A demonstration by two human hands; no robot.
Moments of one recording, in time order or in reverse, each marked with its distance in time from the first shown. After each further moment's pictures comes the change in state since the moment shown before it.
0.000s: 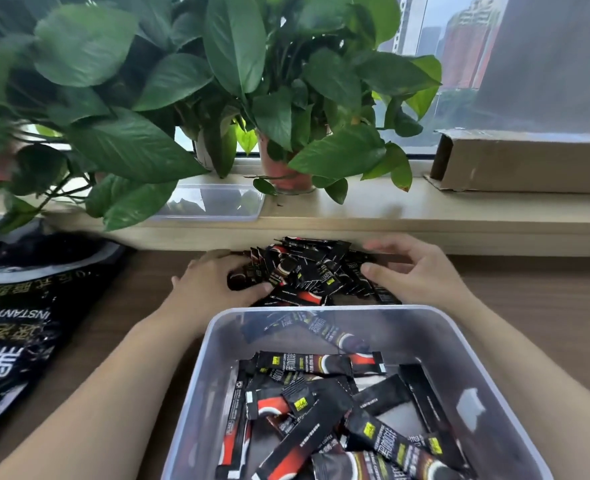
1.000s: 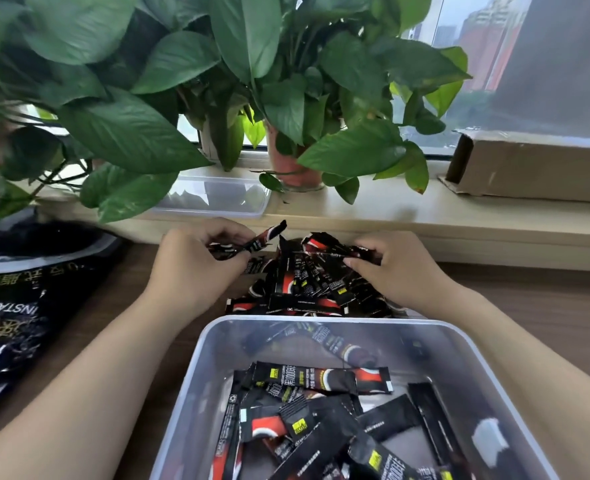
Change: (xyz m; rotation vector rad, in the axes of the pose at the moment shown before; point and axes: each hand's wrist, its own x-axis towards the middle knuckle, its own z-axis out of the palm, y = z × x) left_hand -0.003 0.017 -0.019 -0.479 0.383 0.125; right_hand 0.043 -0.001 0.025 -0.421 -0.091 -0.300
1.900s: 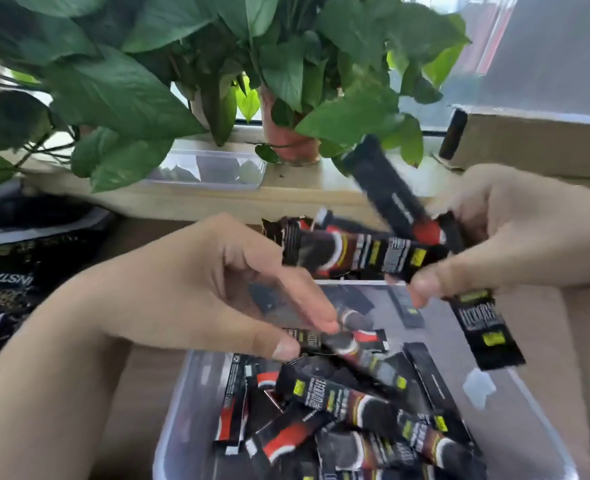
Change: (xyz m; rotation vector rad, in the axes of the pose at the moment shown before) left_hand -0.043 0.063 -0.053 -0.372 -1.011 0.277; right_hand -0.054 -0.081 -0.122 0.360 -0.585 -0.079
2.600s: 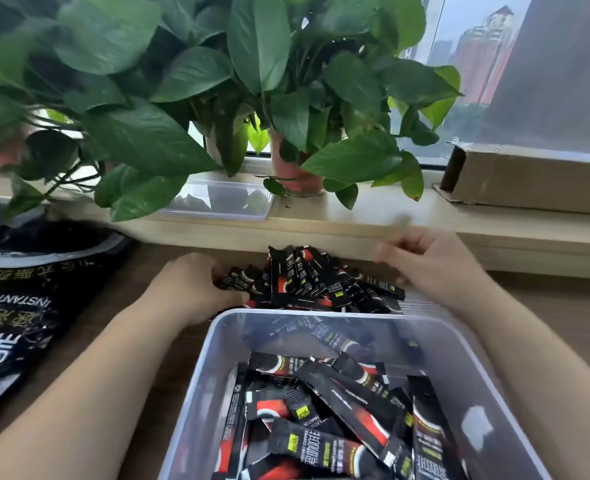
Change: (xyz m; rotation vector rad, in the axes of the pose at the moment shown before) left_hand 0.017 -0.101 -0.033 0.667 0.596 -0.829; right_hand 0.053 0.088 0.026 0.137 0.687 0.325
